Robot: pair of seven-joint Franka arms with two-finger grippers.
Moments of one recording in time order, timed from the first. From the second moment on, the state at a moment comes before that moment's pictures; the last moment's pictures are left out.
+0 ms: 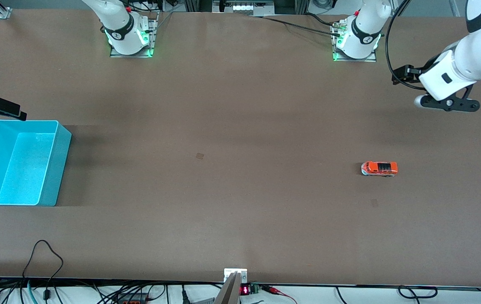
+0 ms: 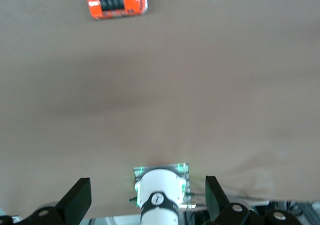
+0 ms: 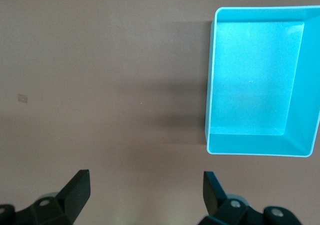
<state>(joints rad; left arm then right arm) -0.02 0.00 -0.10 -1.68 0.00 1.30 0.03 -0.05 0.19 -0.10 -1.47 0.06 1.53 -0.14</state>
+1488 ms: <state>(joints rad) 0.09 0.44 -0.10 -1.92 0.07 2.23 1.43 -0.07 0.28 -0.09 -1.47 0.00 1.56 -0.14</state>
